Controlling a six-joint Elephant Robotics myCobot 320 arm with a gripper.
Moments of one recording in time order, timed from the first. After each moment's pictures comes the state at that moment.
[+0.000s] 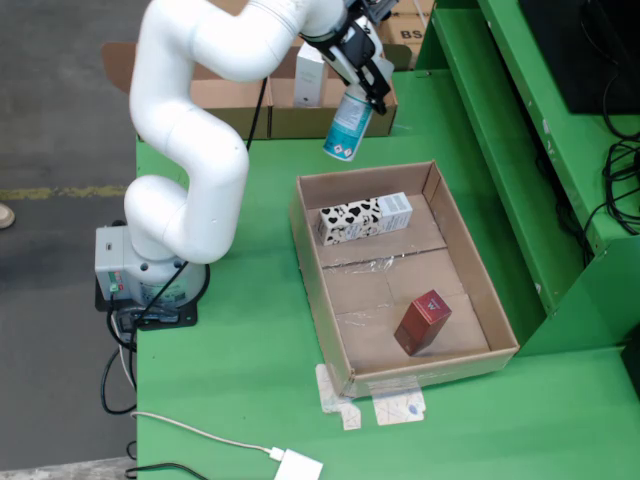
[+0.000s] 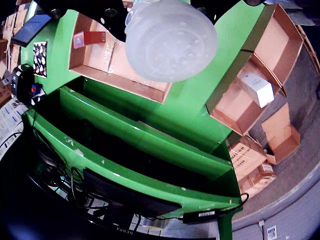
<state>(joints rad) 0.76 -0.25 -0.09 -0.67 1.29 0.19</state>
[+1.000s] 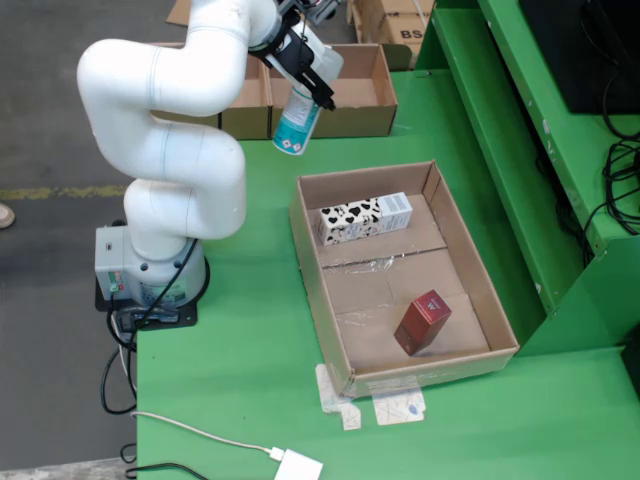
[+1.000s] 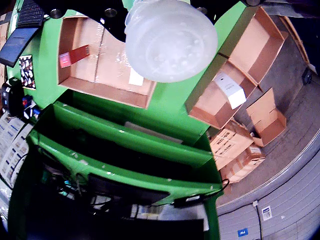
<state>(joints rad) 1.28 0.18 -0.06 -1.19 1.06 0.71</state>
